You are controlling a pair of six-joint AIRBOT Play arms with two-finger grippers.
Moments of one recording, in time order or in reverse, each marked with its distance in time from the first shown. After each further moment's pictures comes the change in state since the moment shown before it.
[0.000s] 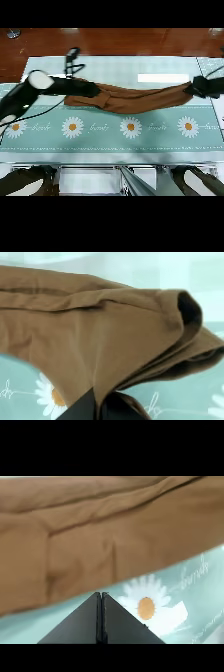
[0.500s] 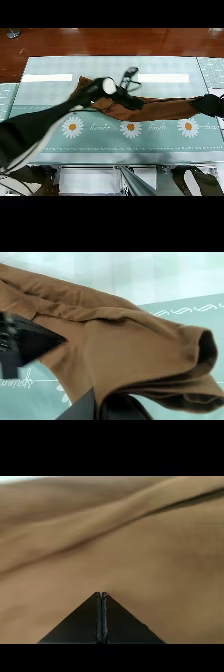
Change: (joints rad) left arm -0.377 -0.504 0.416 0.045 -0.034 -0.207; right arm -0.003 0.381 -0.156 0.018 0.043 0.083
